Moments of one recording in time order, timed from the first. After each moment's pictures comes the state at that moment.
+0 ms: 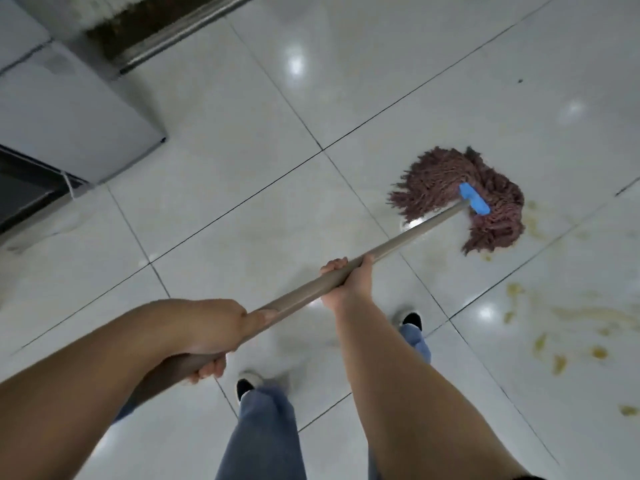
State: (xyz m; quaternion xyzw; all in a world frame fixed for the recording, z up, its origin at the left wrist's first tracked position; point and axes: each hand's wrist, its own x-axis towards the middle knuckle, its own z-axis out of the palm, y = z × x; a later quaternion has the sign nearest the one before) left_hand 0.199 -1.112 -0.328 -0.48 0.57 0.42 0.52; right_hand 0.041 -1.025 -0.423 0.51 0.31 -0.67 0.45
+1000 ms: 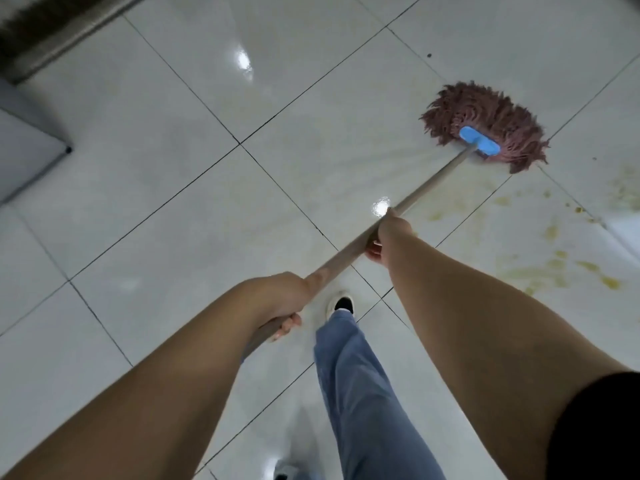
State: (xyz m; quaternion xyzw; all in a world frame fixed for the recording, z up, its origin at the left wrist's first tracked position) left_hand -0.039 -0.926 -0.371 -0.54 0.53 0.49 0.43; right_hand -0.206 -0.867 -0.452 0.33 0.71 -0.41 0.46
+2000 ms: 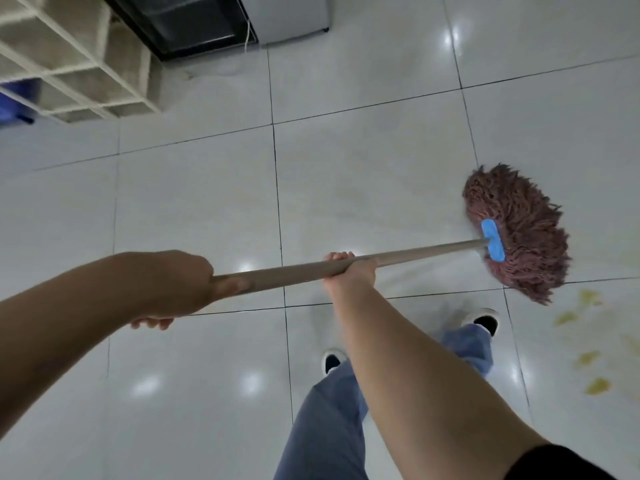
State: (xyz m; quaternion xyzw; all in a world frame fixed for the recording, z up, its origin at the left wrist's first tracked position) left_hand 0.421 -0.808 -0.195 -0.59 0.53 0.30 0.52; right_hand 0.273 -0.790 -0.386 0.47 0.43 -0.51 0.58
